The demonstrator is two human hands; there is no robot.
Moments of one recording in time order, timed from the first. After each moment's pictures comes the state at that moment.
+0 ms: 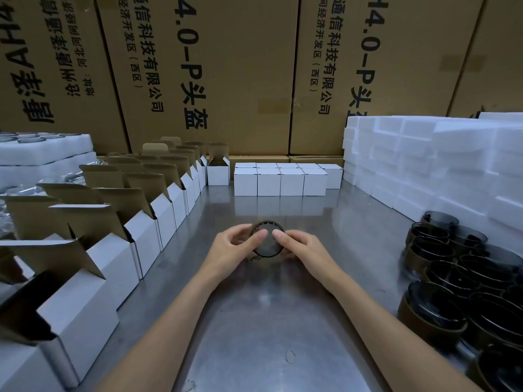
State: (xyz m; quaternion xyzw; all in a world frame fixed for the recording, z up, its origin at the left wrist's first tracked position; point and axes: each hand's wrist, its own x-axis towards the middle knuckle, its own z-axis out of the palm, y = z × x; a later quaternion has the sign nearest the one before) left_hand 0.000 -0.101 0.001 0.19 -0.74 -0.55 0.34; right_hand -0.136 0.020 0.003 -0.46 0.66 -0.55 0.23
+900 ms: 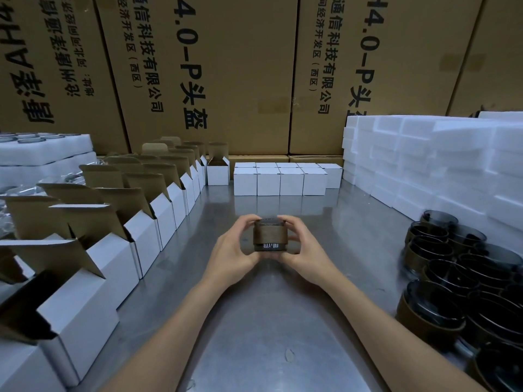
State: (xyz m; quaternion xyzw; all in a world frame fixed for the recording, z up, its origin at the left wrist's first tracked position) left_hand -0.002 -0.100 -0.008 0.16 -0.85 -0.30 0.41; right_hand -0.138 0.017 -0.004 -0.53 0.66 -0.53 0.10
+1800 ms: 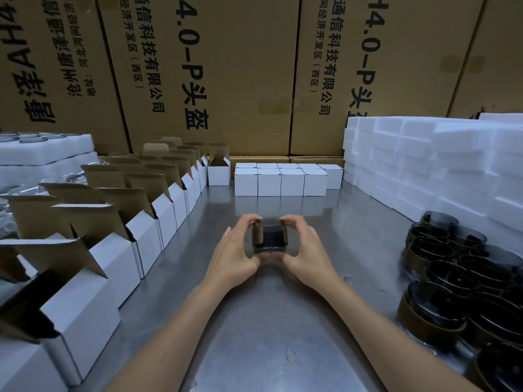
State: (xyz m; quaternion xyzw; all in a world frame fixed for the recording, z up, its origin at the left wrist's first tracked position) left_hand -0.001 -0.097 -0.009 0.17 -0.87 -0.25 0.39; right_hand -0.139 0.014 -0.012 -0.52 0.71 -0.47 -0.01
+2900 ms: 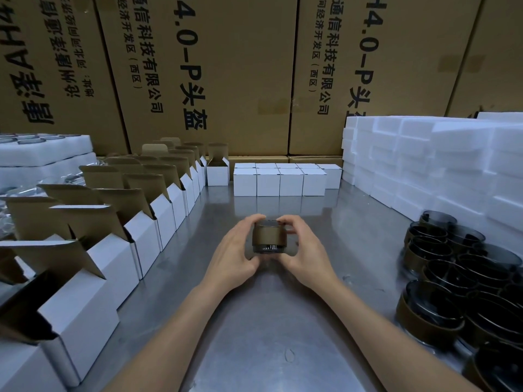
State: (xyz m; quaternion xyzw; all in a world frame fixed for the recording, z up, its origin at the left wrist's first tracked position) left_hand -0.003 -0.099 -0.010 0.15 -0.88 -0.23 0.39; right_hand -0.138 0.012 -0.013 -0.52 0.70 -0.48 -0.05
